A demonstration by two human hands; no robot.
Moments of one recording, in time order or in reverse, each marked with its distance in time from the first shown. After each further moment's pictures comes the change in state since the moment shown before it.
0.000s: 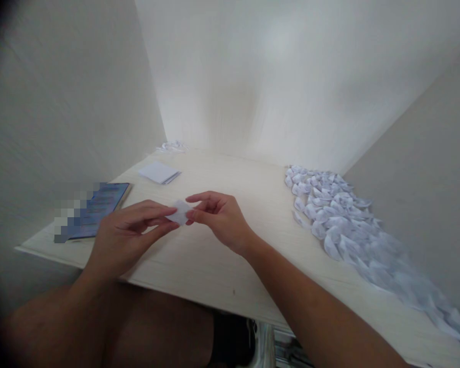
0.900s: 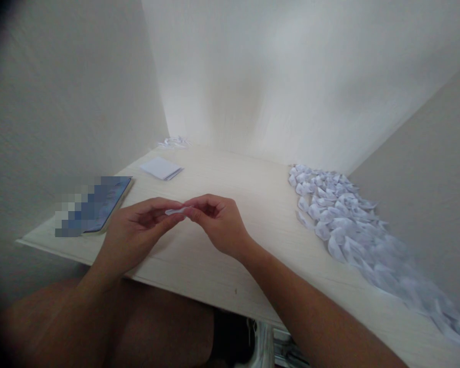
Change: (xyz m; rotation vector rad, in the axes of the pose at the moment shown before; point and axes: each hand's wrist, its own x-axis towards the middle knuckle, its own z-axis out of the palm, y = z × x) left_hand -0.002 0.001 0.010 -0.144 0.015 -0.252; right_hand -0.005 0.001 0.011 -0.288 0.060 -0.148
